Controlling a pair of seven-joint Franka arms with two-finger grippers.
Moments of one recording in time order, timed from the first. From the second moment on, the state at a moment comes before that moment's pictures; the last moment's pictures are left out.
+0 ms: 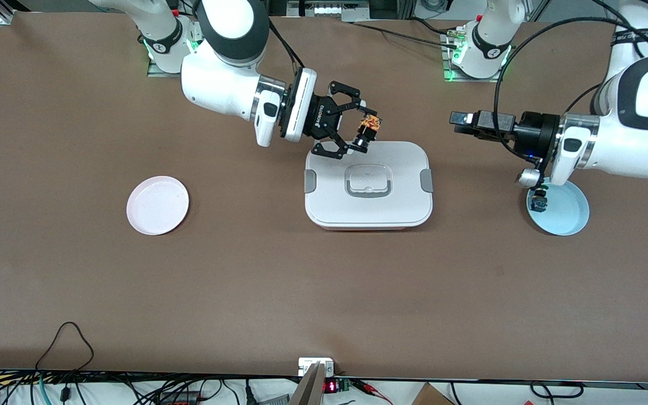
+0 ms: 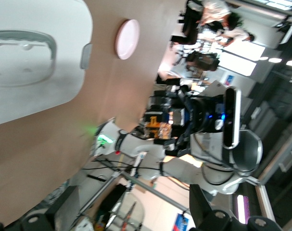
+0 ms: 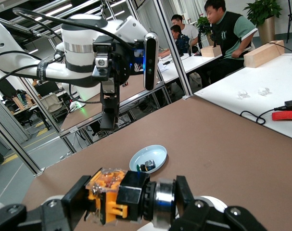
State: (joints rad) left arm 0.18 0.19 -0.21 -1.84 -1.22 1.44 0.08; right arm 0.78 0.29 -0.01 -1.75 1.74 2.52 -1.57
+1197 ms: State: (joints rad) left arm 0.03 0.28 -0.21 -2.03 -1.67 1.55 0.10; right arm 0.72 0.33 -0.03 -1.70 1.74 2.36 -1.67
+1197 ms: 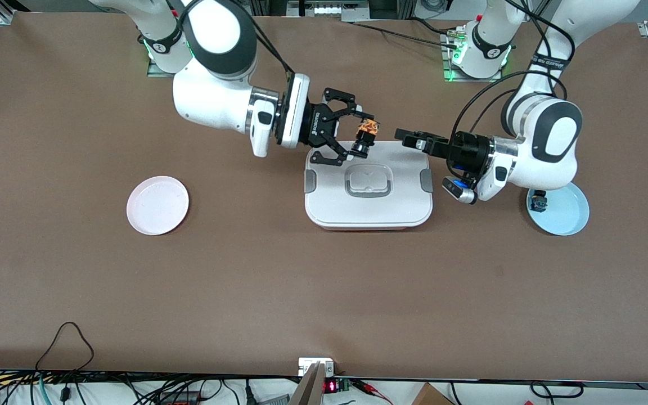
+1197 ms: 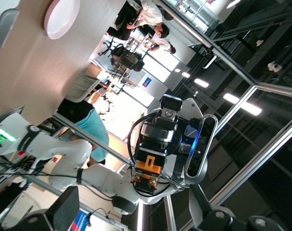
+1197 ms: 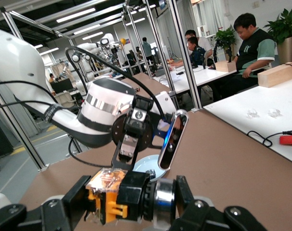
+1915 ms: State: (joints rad) left arm -0.06 0.29 -0.22 -2.03 -1.80 1.65 0.26; right arm 0.66 0.39 -0.03 -1.68 1.77 2.22 -1.77
